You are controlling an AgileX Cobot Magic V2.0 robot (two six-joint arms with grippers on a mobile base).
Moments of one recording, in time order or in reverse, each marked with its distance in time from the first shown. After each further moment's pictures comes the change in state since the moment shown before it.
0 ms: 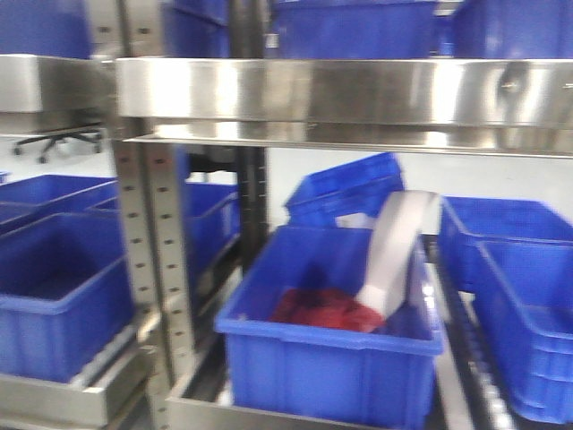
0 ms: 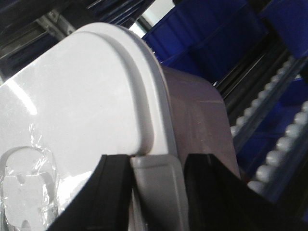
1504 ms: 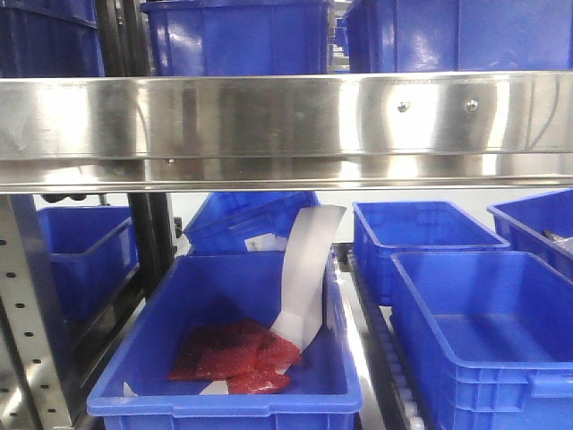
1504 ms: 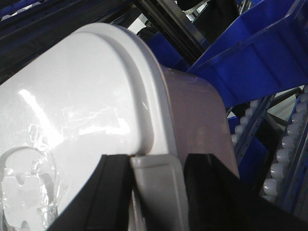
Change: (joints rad) left arm 0.000 0.000 0.000 0.000 0.004 0.000; right arm 0.000 0.000 0.000 0.000 -0.002 -0.001
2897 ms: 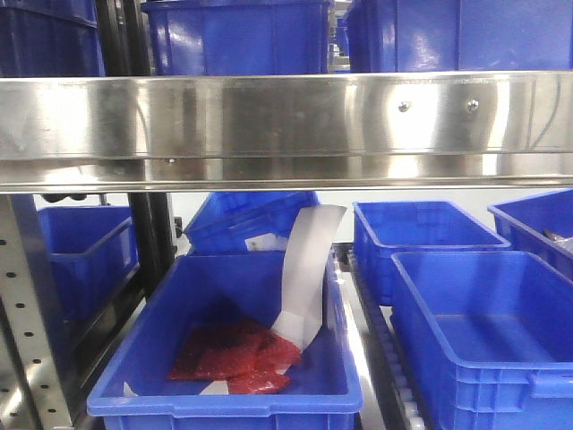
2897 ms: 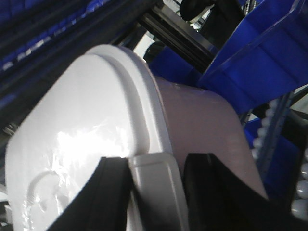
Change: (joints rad) left arm -0.002 0.000 0.000 -0.018 -0.028 -0.113; right arm 0.014 0.006 0.000 0.083 -0.035 0.132
